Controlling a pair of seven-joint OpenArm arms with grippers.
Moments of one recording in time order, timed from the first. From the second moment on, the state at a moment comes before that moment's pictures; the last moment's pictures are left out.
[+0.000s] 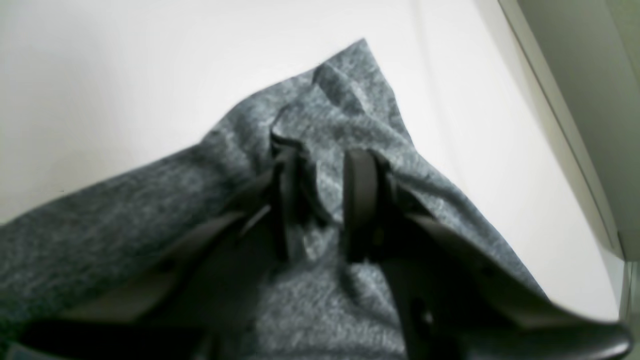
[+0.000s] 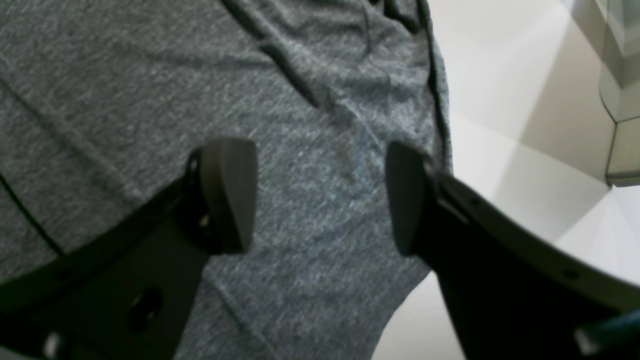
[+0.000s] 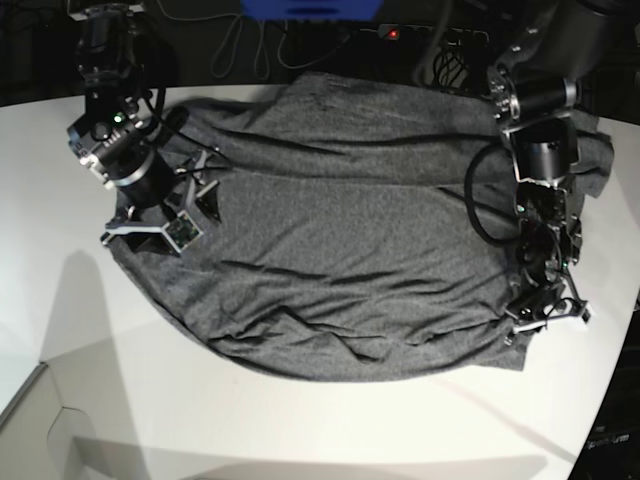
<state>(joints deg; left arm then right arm) -25.0 -11.9 -17.0 45.9 -40.3 2.7 12.7 -13.1 10.2 3.3 111.4 -9.5 34.5 -35.5</state>
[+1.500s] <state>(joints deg) -23.2 -10.5 -21.7 49.3 -40.6 2.7 13.2 -13.3 11.3 3.3 111.4 -9.5 34.5 -35.6</state>
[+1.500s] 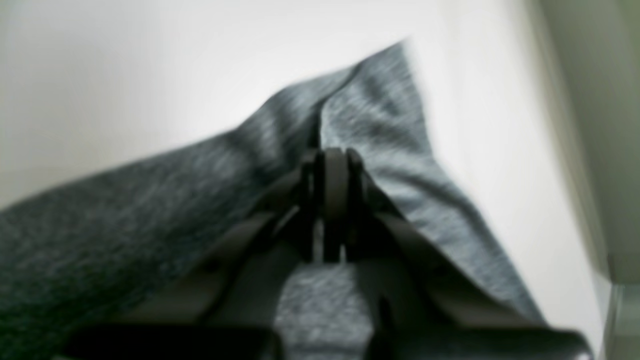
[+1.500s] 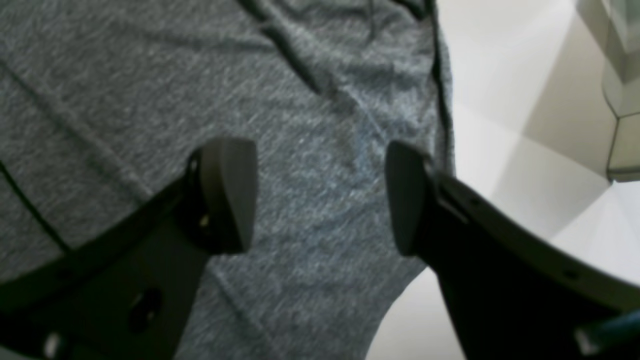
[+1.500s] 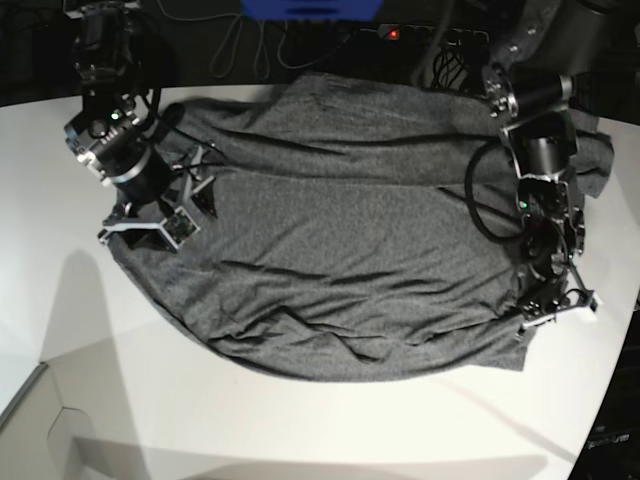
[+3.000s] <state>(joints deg) -22.2 -13.9 -21.4 55.8 -40.5 2.7 15.8 30.4 10.8 6.7 38.4 -9.9 22.9 -11.6</state>
